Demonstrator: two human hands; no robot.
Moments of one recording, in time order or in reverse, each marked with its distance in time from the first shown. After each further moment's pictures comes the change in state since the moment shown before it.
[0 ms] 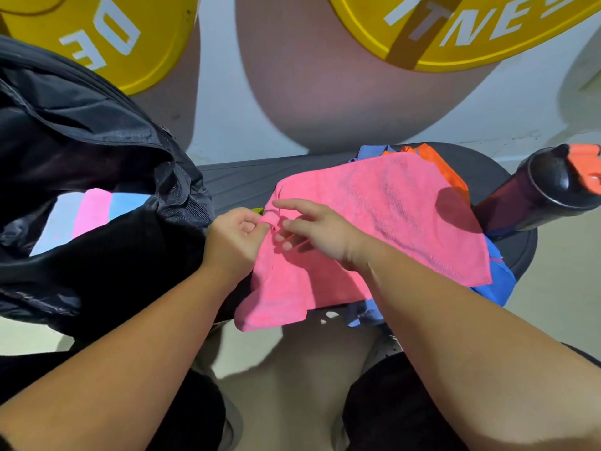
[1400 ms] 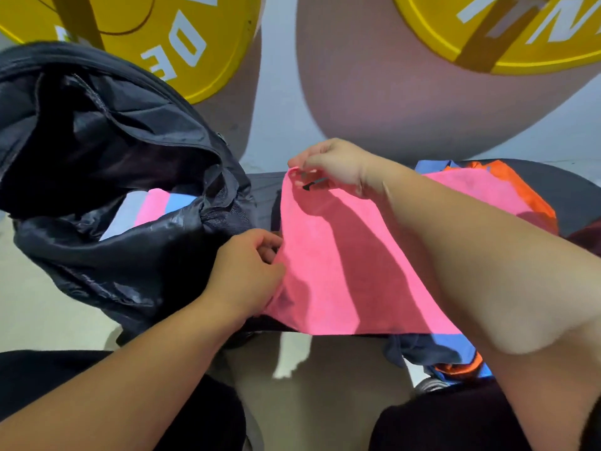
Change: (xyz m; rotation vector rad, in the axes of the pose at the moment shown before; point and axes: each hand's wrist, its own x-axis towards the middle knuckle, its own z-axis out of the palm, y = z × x) left_hand -0.043 0.042 -0.031 0.335 0.076 -0.188; right_hand 0.118 -0.066 -0.017 -0.049 -0.110 -0.084
